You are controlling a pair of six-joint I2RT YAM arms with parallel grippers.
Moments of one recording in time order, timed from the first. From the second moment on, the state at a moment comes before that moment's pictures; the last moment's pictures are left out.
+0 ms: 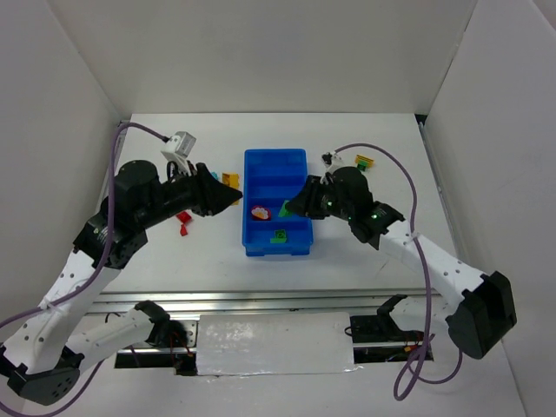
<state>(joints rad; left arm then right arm) -0.55 0.91 1.22 -0.51 0.30 -0.55 0.58 1.14 0.89 -0.15 -0.23 0.66</state>
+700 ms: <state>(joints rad) -0.53 1.04 1.28 -0.68 0.07 -0.52 0.71 1.39 0.95 -0.30 0.11 0.70</state>
